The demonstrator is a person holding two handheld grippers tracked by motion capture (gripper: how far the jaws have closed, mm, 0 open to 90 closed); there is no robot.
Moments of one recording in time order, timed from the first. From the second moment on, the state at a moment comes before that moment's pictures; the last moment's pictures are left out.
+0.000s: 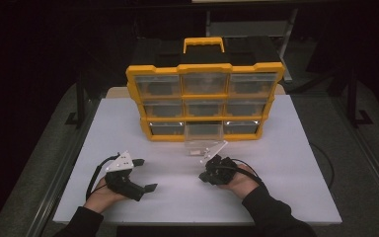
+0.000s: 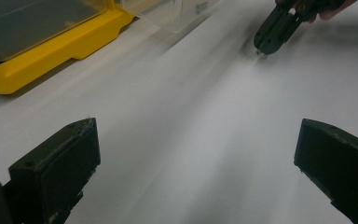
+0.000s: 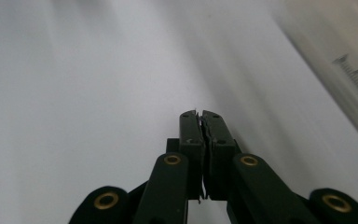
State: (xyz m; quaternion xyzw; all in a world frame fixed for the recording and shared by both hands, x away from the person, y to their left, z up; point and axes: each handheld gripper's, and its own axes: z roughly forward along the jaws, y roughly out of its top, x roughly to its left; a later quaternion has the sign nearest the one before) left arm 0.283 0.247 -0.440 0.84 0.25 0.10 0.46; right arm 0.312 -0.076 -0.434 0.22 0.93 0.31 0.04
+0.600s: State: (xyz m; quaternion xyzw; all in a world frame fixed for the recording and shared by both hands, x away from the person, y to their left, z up) left arm 0.283 0.247 -0.439 0.84 0.25 0.10 0.46; right arm 0.316 -0.090 -0.391 0.22 0.91 0.34 0.04
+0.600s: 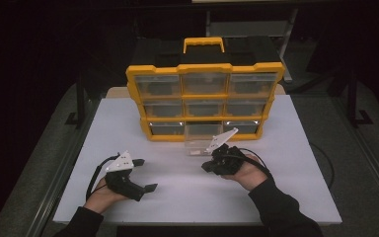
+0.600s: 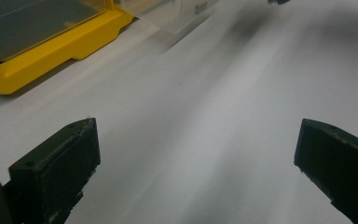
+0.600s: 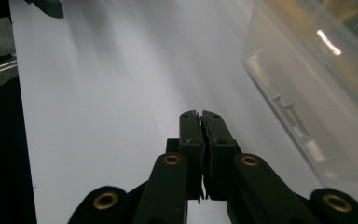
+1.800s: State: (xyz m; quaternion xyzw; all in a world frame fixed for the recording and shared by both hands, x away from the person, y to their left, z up) left arm 0.283 0.247 -0.439 0.84 0.26 0.10 0.47; right arm 0.377 -0.089 -0.324 0.24 0.90 0.36 0.08
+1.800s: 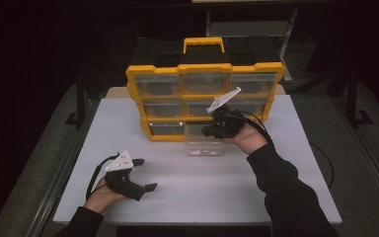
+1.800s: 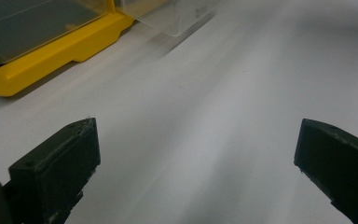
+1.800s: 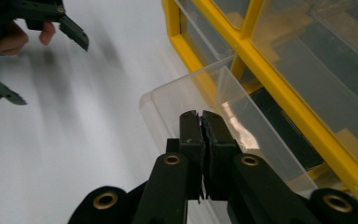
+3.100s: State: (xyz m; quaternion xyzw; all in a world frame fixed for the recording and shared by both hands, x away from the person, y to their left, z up) left arm 0.284 0.245 -0.439 0.84 0.25 0.09 0.47; right arm 0.400 -0.077 -0.354 0.25 0.91 0.31 0.09
